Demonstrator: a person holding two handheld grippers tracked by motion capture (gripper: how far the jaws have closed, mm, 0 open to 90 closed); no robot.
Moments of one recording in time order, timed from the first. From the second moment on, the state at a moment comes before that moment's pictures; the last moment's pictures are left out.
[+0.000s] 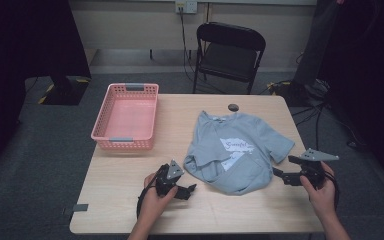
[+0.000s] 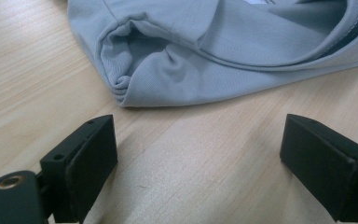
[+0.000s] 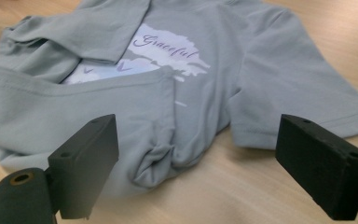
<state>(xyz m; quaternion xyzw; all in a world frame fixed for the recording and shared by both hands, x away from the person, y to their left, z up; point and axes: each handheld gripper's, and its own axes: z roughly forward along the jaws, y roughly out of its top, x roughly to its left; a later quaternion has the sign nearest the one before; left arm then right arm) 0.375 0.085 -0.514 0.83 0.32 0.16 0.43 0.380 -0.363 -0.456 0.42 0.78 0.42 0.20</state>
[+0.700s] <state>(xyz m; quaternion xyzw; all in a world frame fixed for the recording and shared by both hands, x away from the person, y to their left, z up) 0.375 0.085 -0.514 0.83 0.32 0.16 0.43 0.352 -0.361 -0.491 0.41 0.80 0.40 0.18</state>
